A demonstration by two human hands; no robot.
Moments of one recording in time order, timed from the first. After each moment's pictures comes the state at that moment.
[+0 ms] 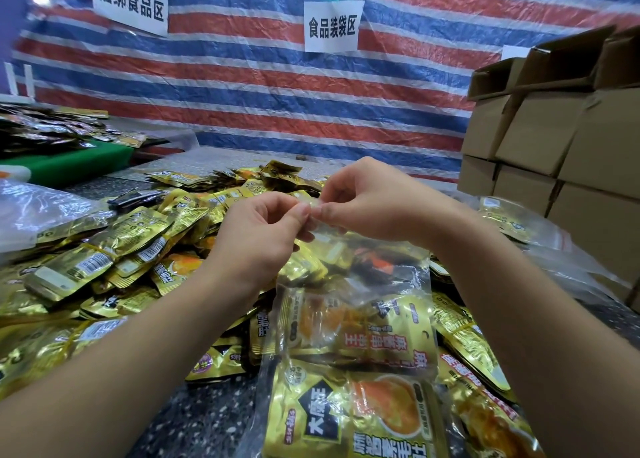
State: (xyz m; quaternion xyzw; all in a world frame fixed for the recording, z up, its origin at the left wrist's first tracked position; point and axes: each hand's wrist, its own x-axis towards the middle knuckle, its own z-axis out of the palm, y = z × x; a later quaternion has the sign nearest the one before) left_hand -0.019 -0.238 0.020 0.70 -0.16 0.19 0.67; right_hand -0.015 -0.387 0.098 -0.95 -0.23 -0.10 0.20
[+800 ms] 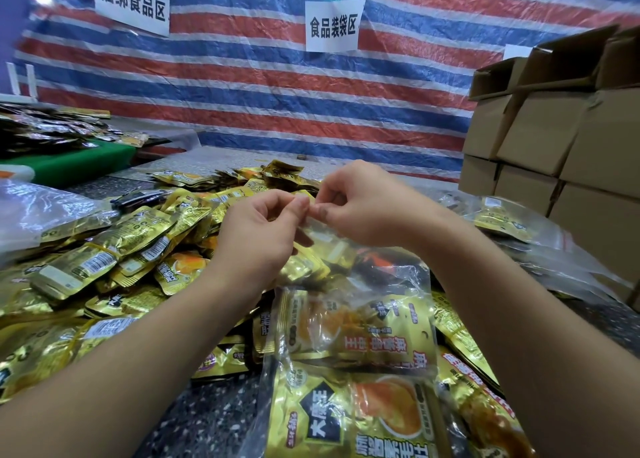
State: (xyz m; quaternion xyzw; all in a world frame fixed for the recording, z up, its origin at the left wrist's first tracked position) left_hand -0.017 -0.237 0.017 0.69 -0.14 0.22 0.68; right_hand -0.015 -0.376 0.092 -0.95 -0.22 -0.13 0.17
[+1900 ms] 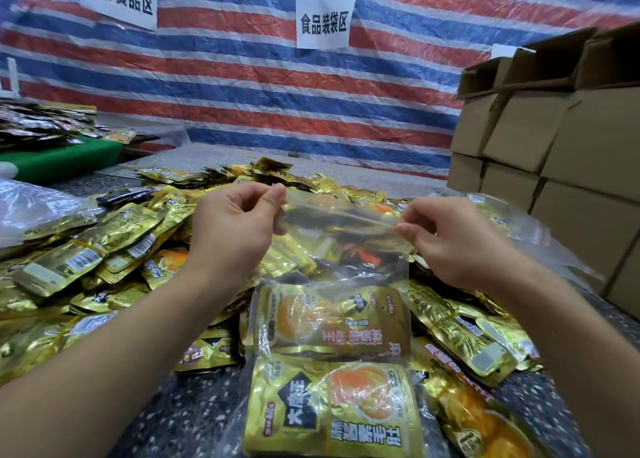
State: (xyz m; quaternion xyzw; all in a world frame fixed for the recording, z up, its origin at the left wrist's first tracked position) left_hand -0.017 -0.232 0.019 0.68 -0.11 0.28 0.66; right_hand -0.034 -0.480 0.059 -0.94 -0.18 -0.25 0.18
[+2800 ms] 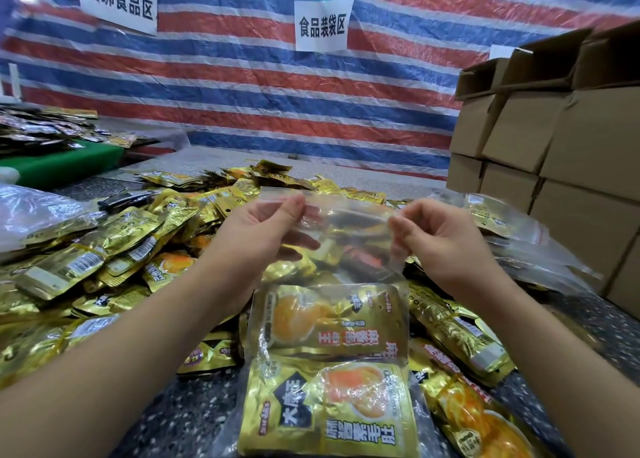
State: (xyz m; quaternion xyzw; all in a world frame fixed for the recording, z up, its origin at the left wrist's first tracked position) left_hand -0.022 -0.240 0.021 0.63 -0.18 0.04 0.76; right_hand -0.029 -0.473 0.032 -0.83 -0.21 -0.24 0.46
